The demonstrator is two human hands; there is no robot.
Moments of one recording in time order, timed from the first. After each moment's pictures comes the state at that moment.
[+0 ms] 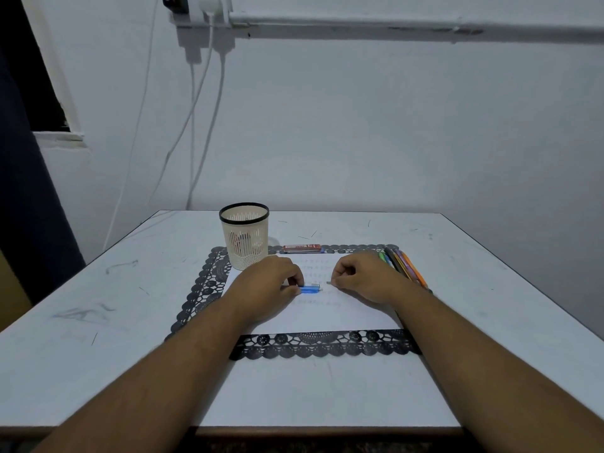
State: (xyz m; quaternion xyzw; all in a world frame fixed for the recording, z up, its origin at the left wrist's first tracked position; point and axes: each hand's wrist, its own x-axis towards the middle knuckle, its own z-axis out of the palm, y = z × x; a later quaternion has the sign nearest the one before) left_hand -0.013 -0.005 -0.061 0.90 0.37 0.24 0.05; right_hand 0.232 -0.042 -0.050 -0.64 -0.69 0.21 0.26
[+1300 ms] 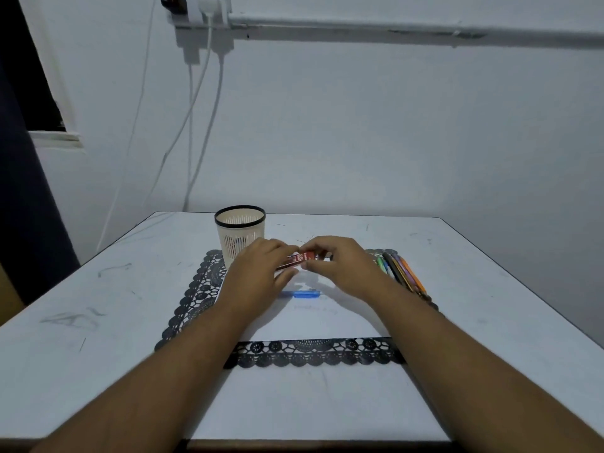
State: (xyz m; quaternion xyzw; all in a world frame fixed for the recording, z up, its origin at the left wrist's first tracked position) left_hand -0.012 0.004 -0.053 0.86 0.38 0.35 -0.05; right_hand 0.192 -0.035 -0.025 -0.53 -0.73 0.18 0.39
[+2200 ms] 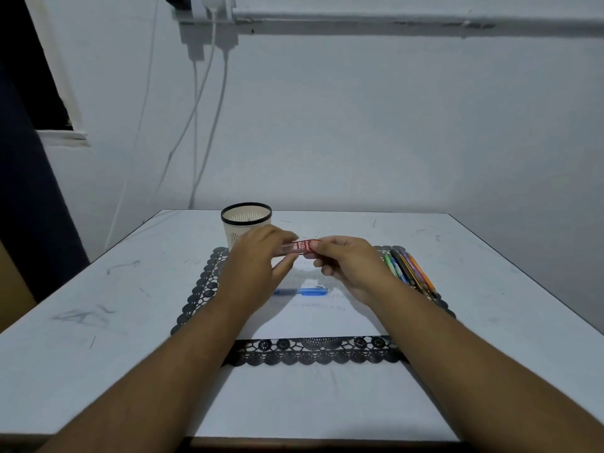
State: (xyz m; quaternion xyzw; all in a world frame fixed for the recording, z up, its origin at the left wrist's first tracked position) left_hand -0.021 -0.003 -0.037 0.83 0.33 0.45 -0.06; right_hand 0.177 -0.035 -0.027 -0.46 -0.45 0.50 0.58
